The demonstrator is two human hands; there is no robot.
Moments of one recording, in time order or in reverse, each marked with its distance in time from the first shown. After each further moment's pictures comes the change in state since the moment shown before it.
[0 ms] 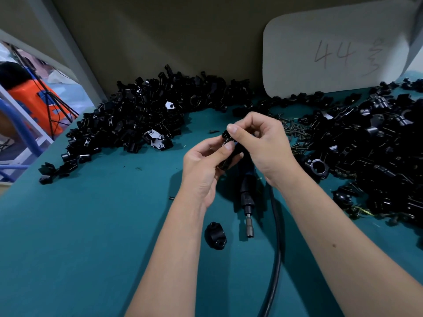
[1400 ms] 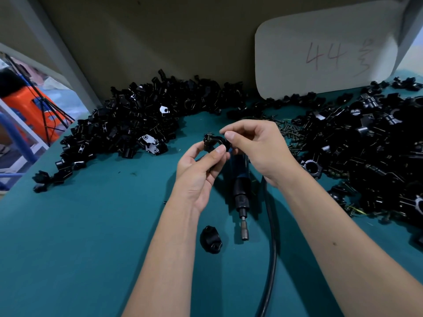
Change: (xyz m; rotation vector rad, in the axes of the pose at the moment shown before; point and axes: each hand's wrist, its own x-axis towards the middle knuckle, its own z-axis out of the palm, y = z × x) left_hand -0.001 0.004 -0.001 -0.062 -0.005 -0.062; right_hand 0.003 -0.002 -0.012 -0.028 -0.071 0.030
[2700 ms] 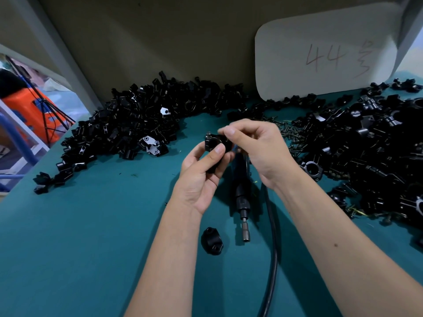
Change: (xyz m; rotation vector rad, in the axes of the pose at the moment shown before) left_hand -0.002 0.003 0.002 -0.127 -0.076 -0.057; right_hand -0.004 -0.007 0.006 0.170 0.010 0.039
